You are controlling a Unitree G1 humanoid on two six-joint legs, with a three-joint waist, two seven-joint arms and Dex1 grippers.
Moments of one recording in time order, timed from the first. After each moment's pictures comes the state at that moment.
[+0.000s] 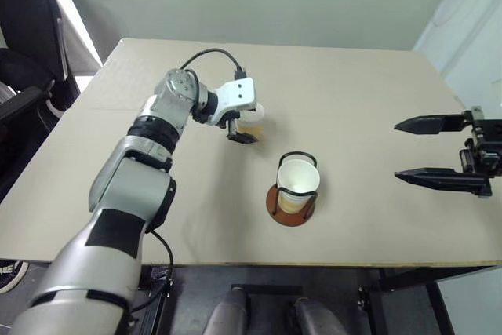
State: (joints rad) left arm -1.37 0.45 -0.39 1.23 0.15 -0.21 -1.20; right arm -0.36 -1.20 -0.42 -0.34 0.86 0.78 1.28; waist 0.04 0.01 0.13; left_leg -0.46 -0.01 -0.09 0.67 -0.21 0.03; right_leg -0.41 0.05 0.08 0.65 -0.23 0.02
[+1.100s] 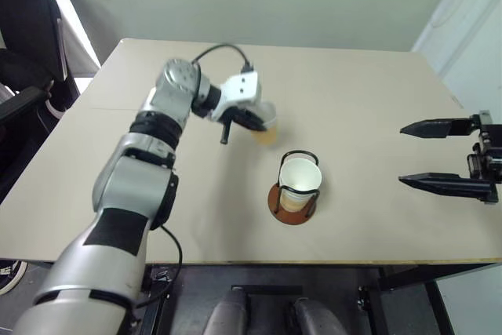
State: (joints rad) left arm -1.42 0.43 -0.23 1.07 0.07 -0.17 -1.54; right arm -0.30 -1.22 -0.49 -0.37 0.86 0.80 1.26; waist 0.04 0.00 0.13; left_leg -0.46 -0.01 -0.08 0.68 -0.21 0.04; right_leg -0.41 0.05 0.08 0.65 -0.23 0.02
